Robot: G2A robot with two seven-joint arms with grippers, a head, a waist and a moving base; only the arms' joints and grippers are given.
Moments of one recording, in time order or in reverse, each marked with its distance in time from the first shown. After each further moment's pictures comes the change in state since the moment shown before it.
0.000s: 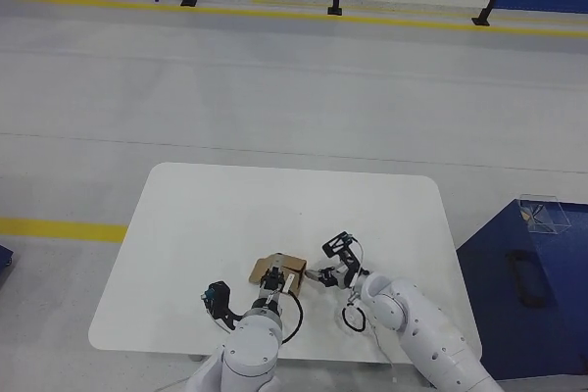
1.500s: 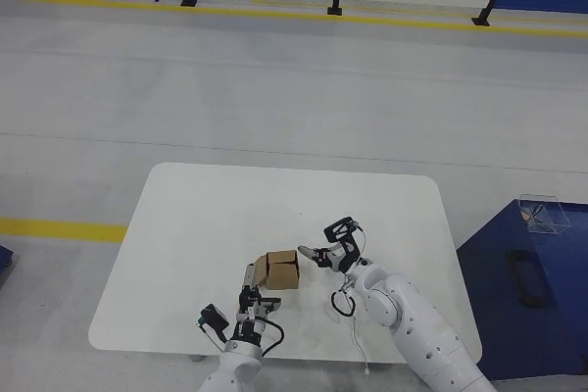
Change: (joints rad) left arm 0.219 0.025 -0.127 0.281 0.115 -1.014 -0.427; right arm -0.020 -0.032 0.050 -0.058 -0.022 0.037 -0.208
